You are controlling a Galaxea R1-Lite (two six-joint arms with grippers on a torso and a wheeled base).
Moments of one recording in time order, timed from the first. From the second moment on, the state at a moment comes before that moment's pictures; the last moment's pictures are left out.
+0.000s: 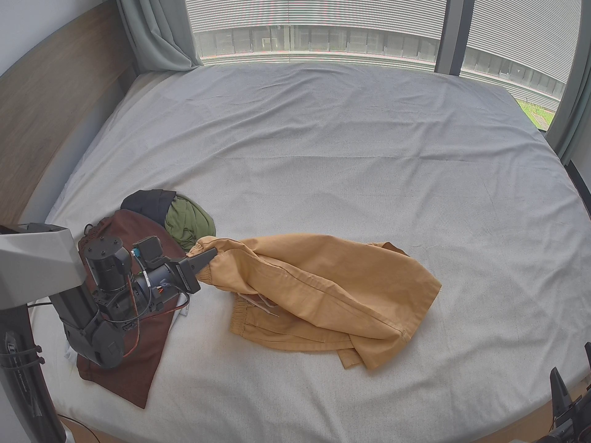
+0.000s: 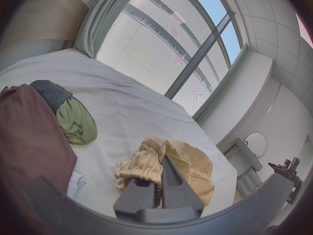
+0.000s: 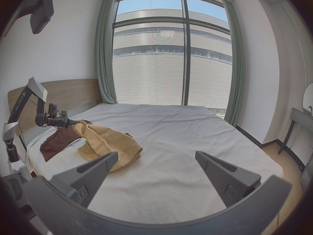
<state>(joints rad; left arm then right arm) -0.20 2.16 -0.52 -1.55 -0.45 -0.40 0.00 0.02 -0.02 0.00 0.03 -0.04</state>
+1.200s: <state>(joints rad) -0.19 2.16 -0.52 -1.55 -0.44 -0.40 -0.01 0.02 -0.05 -0.09 0.06 -0.04</state>
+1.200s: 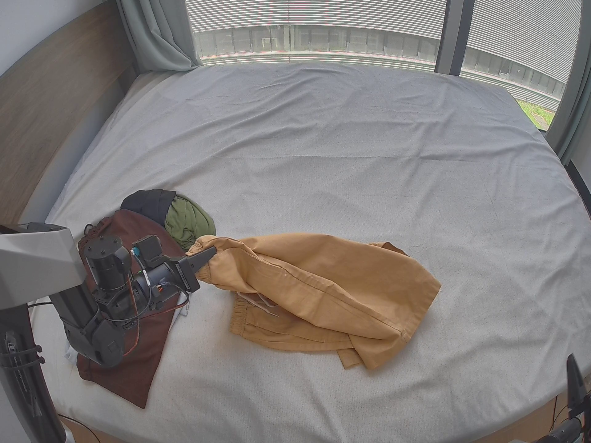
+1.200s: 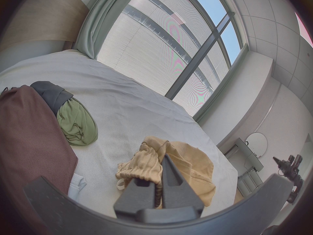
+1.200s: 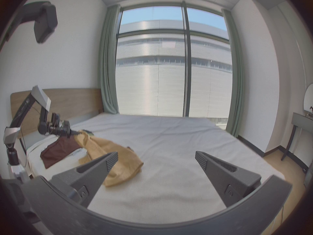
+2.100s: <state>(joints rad) -0.20 2.17 -0.54 -1.55 -0.44 -0.40 0.11 0.68 -0.45 -0.17 0.25 0.08</state>
